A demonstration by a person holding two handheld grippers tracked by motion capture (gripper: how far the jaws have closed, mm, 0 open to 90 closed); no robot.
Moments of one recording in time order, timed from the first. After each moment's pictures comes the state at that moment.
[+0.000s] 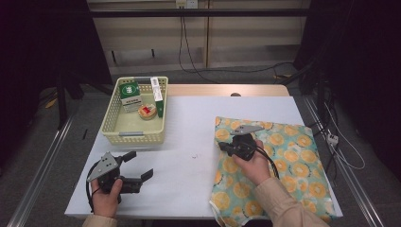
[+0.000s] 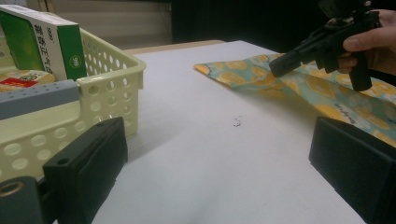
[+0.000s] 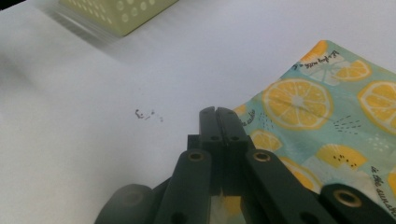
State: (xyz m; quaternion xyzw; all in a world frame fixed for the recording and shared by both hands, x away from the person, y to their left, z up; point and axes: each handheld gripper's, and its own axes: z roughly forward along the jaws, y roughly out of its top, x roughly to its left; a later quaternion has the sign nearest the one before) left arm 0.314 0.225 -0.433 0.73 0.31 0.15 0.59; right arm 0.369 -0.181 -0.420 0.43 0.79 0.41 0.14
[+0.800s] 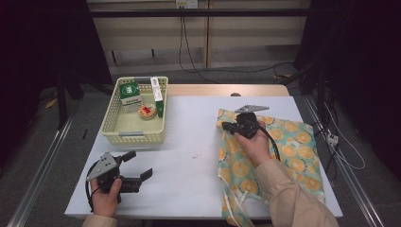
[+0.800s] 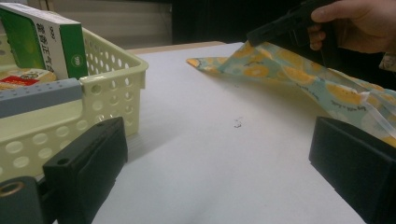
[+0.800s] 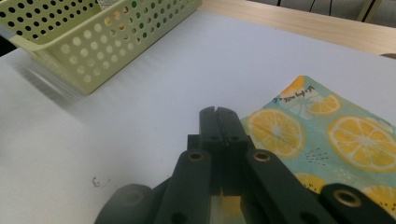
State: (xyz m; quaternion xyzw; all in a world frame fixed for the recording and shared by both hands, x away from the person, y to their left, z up) left arm 0.316 0.227 -0.434 0.73 0.31 0.15 0.59; right arm 0.421 -0.196 -0.398 0.45 0.76 0.44 0.16
